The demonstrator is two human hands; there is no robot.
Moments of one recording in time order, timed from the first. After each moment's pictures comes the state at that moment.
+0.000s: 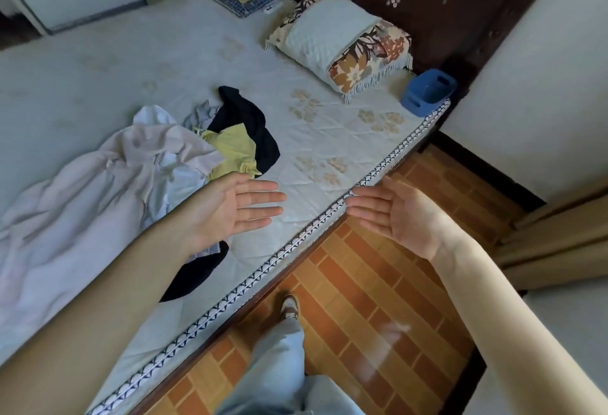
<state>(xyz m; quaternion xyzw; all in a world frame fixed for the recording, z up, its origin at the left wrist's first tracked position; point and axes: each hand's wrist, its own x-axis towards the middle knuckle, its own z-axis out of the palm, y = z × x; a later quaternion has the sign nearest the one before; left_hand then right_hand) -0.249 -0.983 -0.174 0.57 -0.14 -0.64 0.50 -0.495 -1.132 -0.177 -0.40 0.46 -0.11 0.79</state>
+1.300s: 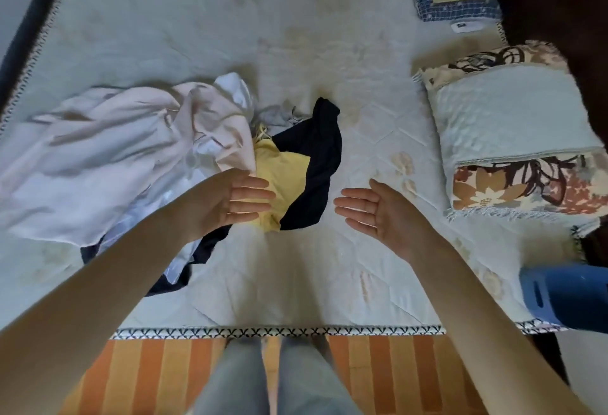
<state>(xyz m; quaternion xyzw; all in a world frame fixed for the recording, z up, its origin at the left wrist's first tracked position) -0.037 -1.239 -0.259 0.60 0.15 -0.47 0.63 -0.134 -1.509 -0.265 -0.52 0.33 0.22 0.76</state>
